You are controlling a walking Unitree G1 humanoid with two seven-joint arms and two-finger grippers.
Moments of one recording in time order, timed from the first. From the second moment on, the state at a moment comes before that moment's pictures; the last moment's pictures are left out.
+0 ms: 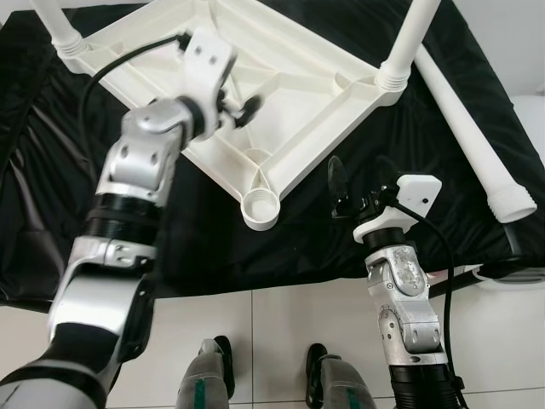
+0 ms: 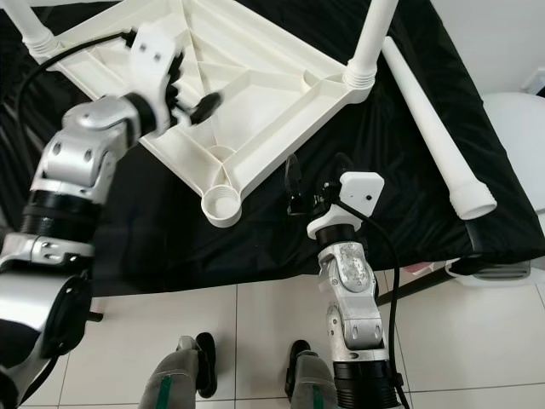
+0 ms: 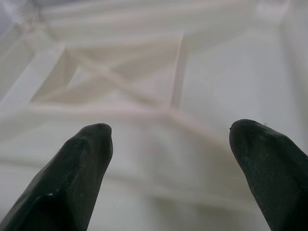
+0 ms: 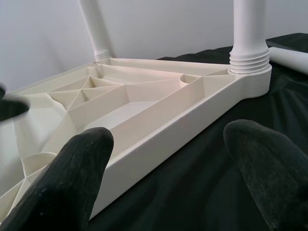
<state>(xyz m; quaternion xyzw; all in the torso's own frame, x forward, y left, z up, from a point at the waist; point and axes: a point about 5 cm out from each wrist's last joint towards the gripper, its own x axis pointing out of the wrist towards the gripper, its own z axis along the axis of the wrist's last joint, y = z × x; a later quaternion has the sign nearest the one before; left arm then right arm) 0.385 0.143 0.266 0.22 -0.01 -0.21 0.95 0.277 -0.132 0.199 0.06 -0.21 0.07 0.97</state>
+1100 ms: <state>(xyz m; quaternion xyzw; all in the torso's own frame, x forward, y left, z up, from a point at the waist) 0.385 0.183 0.249 0.36 0.03 -0.16 0.92 0.304 -0.153 0.193 0.03 -0.14 -0.09 0.98</state>
